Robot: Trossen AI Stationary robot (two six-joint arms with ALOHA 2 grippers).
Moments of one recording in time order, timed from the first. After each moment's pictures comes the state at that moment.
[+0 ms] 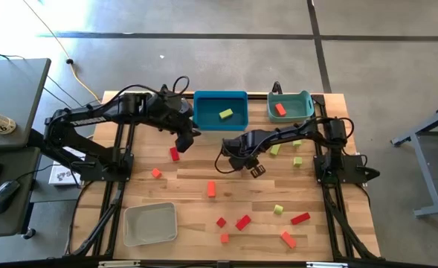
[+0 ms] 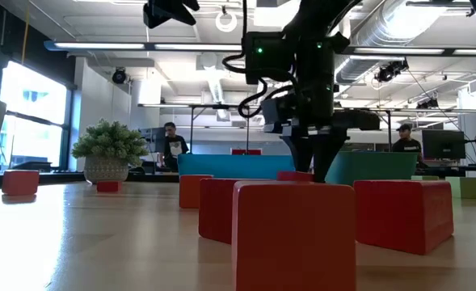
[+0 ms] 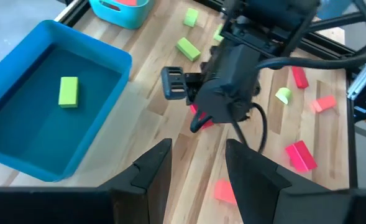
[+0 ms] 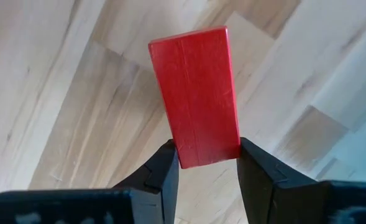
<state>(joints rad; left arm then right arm) 0.28 1.32 1.43 -0.87 0.01 -0.28 -0.05 1.94 1.33 -0.87 0.06 -0.58</state>
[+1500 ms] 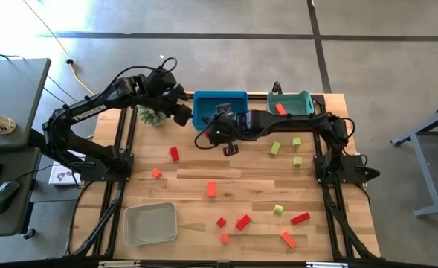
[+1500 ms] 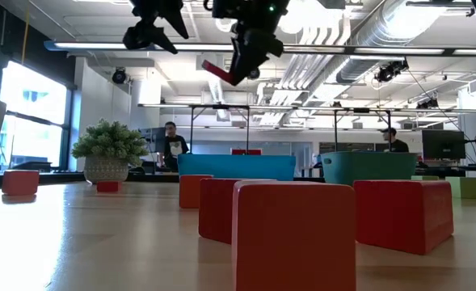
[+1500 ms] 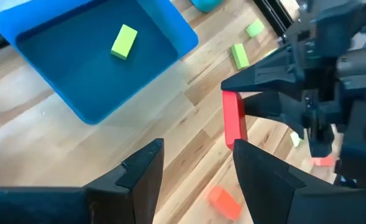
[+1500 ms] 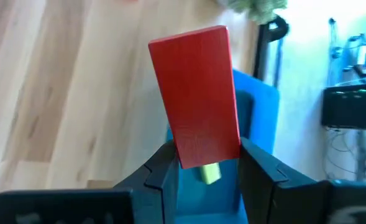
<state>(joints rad) 0.56 1.32 1.43 -0.98 0.16 -0.53 -0.05 1.93 1.84 -0.90 0.41 -0.50</state>
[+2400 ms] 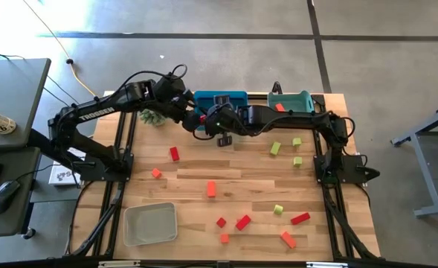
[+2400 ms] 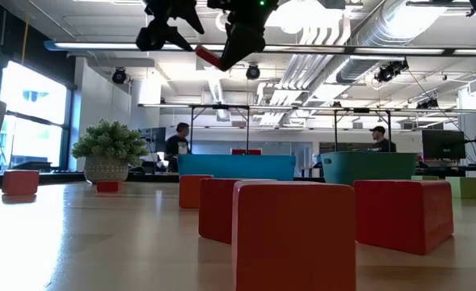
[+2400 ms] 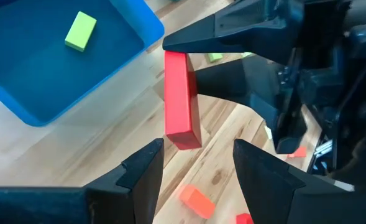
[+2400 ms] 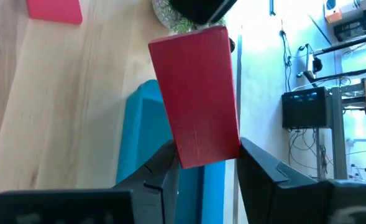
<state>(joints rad) 0.48 1.38 1.43 -0.89 0.20 -0.59 -0.08 1.93 1.88 -0.78 0.50 -0.56</state>
